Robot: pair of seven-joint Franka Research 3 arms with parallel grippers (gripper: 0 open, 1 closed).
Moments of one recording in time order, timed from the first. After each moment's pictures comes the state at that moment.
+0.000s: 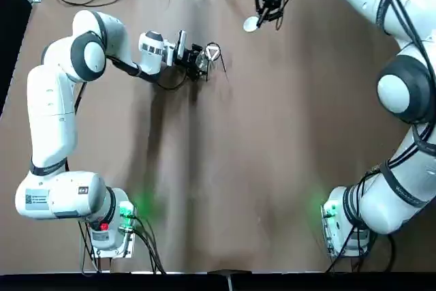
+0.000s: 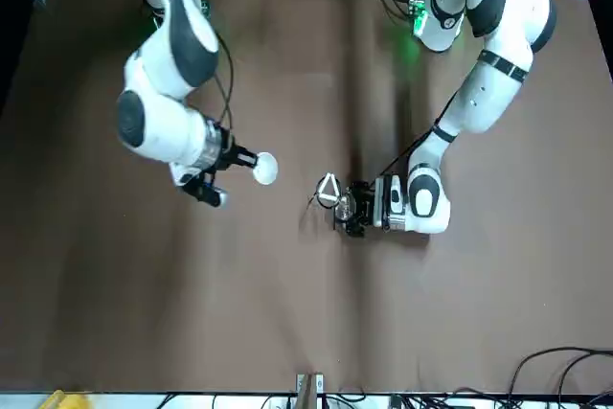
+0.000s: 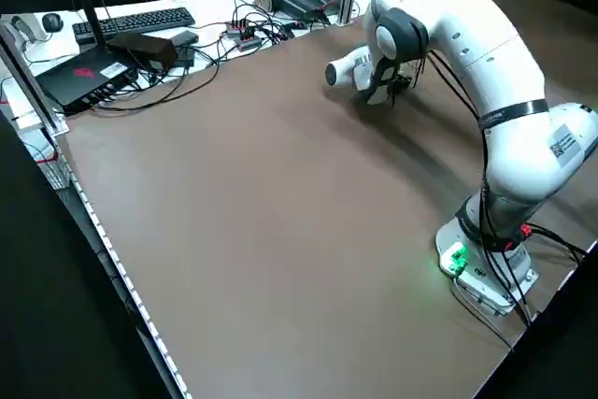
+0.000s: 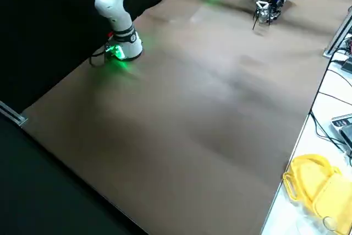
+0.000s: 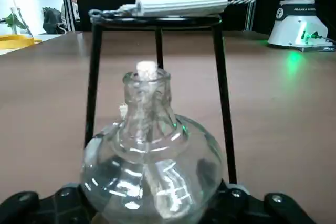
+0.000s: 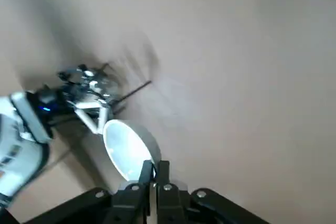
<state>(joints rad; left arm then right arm) 0.01 1.03 -0.42 -1.62 -1.28 2.13 2.53 0.52 0.36 -0.05 -1.59 0.52 1.94 0.66</state>
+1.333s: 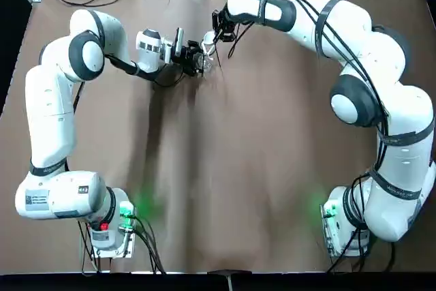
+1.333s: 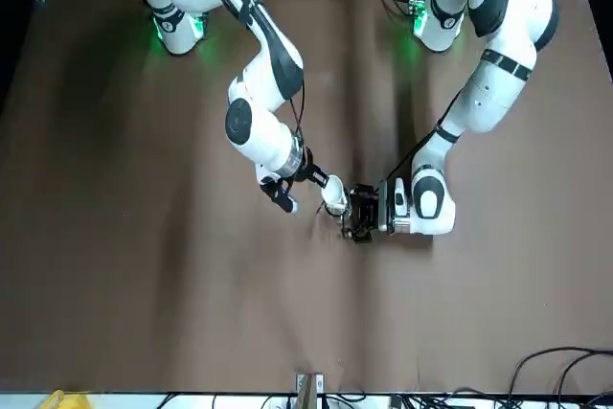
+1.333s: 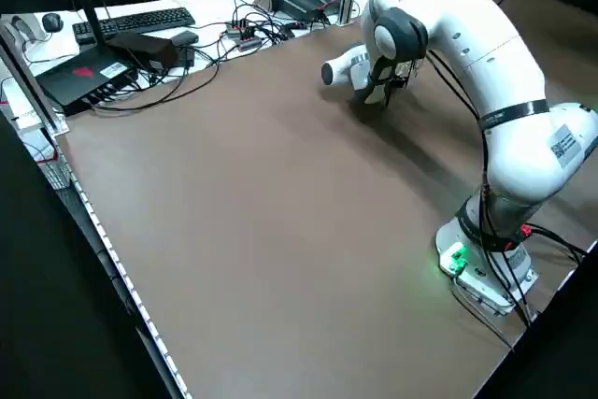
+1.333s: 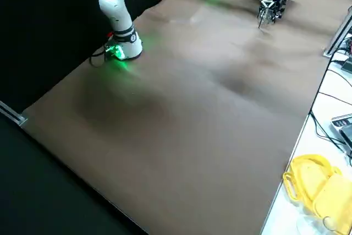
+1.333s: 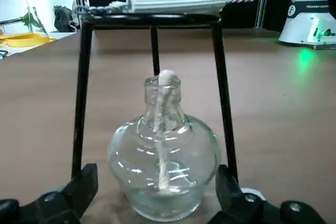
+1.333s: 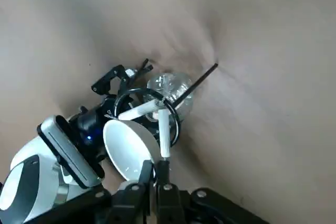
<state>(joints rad) 0.03 1.02 -0.41 -1.62 -1.29 2.14 2.53 0.74 0.65 -0.05 -1.42 0.62 2.31 0.94</state>
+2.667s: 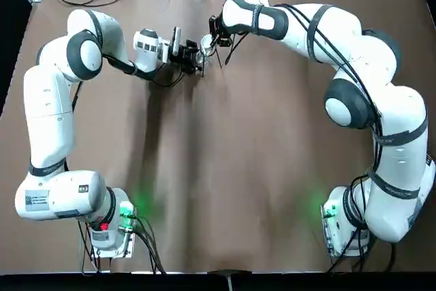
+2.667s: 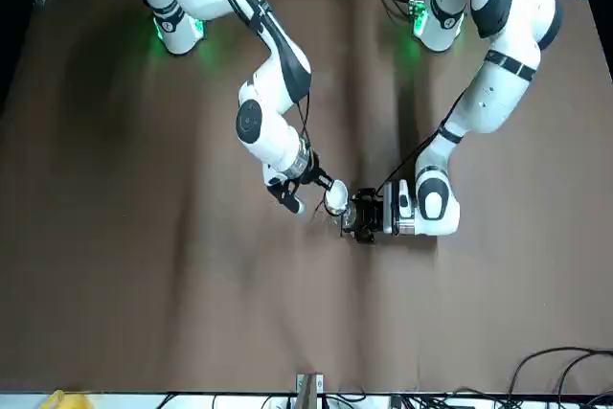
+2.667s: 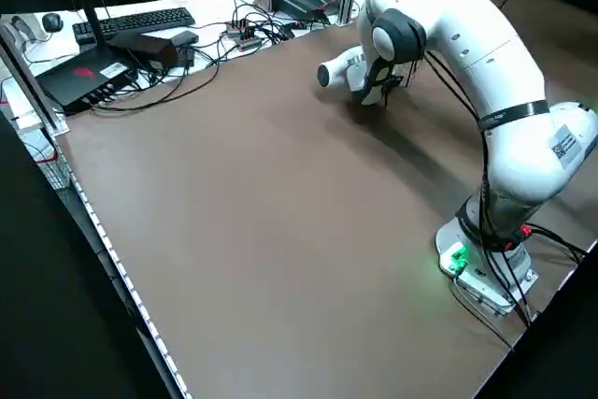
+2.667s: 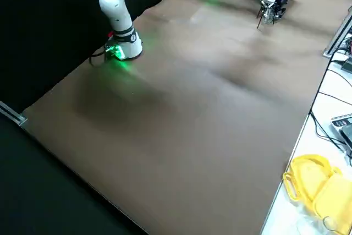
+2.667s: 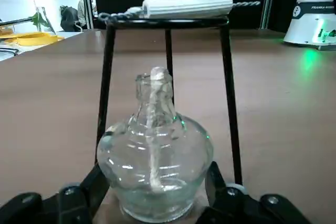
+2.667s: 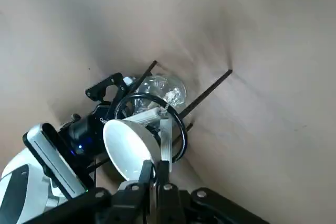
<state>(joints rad) 0.05 1.02 -0.41 -1.62 -1.29 2.14 2.53 0.76 0.69 -0.05 -1.42 0.62 2.38 0.94</state>
